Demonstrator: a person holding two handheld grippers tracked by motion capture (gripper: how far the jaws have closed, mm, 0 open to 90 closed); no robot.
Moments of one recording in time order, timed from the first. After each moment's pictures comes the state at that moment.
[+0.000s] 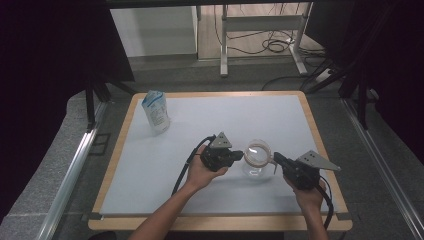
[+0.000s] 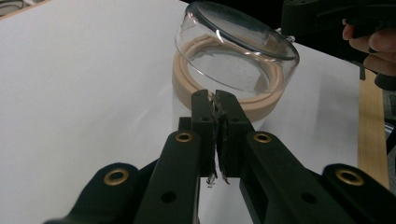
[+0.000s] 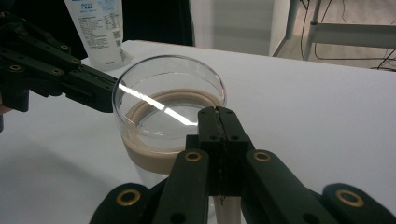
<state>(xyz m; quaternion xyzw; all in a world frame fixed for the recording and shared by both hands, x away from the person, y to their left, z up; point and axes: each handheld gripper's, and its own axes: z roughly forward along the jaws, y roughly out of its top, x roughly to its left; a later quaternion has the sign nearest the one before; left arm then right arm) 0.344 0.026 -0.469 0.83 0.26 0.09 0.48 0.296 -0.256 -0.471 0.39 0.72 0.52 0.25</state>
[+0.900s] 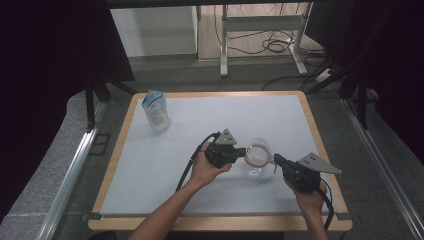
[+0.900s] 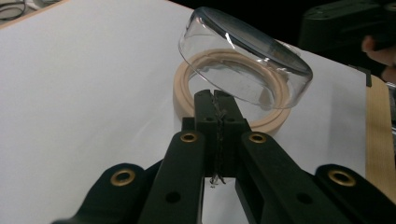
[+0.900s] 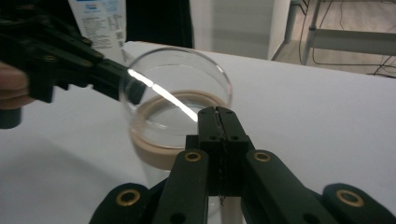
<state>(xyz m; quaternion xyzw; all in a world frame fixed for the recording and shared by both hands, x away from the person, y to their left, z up) 0.352 0.015 -0.461 0.83 0.26 0.09 0.48 0.285 -0.254 -0.466 0.37 0.72 0.53 0.26</state>
